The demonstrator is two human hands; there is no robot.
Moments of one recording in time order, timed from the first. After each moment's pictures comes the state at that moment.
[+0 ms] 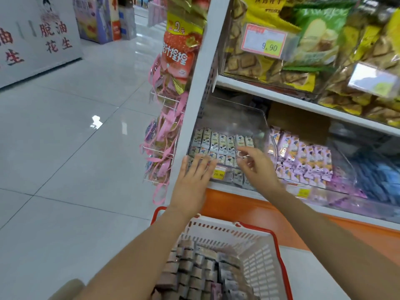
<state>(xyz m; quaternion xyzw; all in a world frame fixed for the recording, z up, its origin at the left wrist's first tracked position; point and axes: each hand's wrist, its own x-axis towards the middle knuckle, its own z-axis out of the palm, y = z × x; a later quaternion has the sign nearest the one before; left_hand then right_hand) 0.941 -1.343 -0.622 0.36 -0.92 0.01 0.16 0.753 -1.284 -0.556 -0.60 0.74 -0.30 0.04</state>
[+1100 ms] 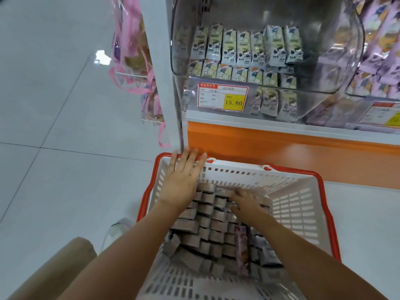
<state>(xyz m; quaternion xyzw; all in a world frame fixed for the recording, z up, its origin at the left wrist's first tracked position) 0.965 -1.326 -0.806 0.36 -0.93 -0.04 -0.03 0.765 -1.196 -0.903 -0.56 0.76 0.07 0.33</state>
